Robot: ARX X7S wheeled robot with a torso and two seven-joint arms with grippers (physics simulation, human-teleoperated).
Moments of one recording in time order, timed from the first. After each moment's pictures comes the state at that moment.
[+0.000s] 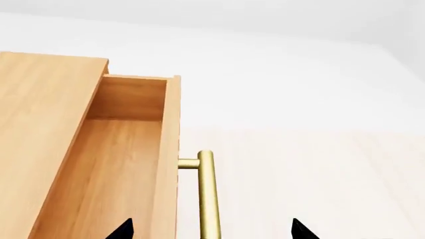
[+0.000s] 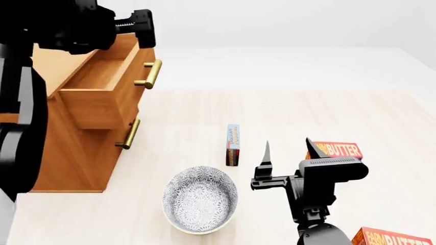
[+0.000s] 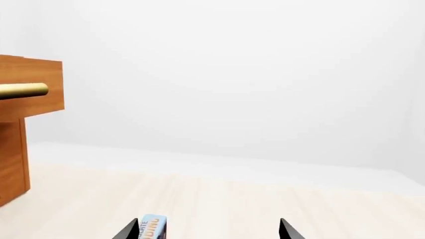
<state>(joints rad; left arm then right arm) -1.80 -0.20 0.30 -1.10 -0.44 -1.14 0.06 0.21 0.28 -0.28 -0.22 0.23 0.20 0.27</state>
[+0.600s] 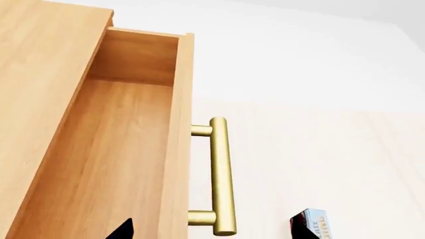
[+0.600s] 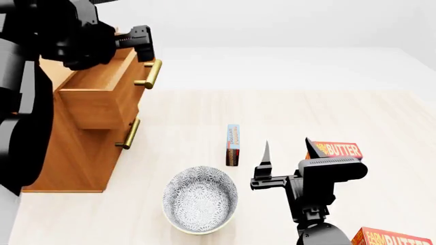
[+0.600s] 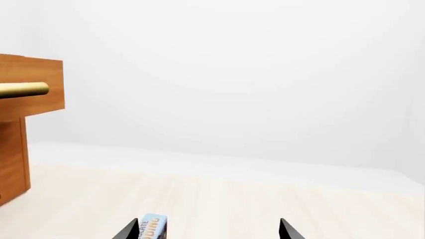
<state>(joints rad) -1.84 -0.17 0.20 -1.30 -0.27 -1.11 0.13 0.22 0.29 -0.29 -0.22 0.23 0.20 0.28</state>
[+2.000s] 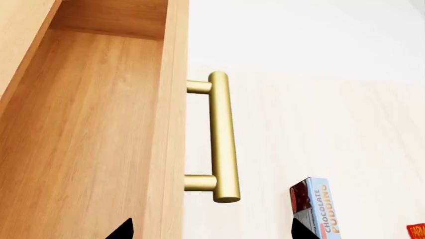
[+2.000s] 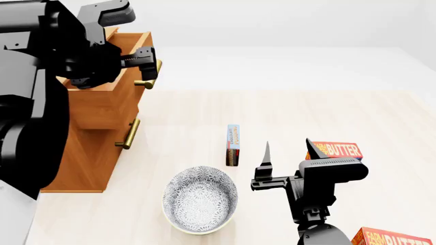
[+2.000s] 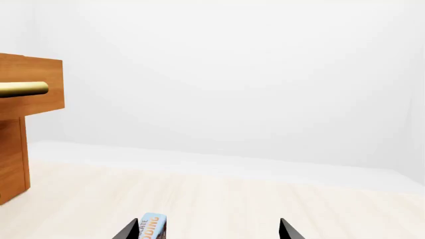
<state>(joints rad) -1.79 -0.15 0.02 -1.30 -0.01 -1.17 0.23 0.22 0.31 -0.31 -0.22 0.25 0.19 0.30</state>
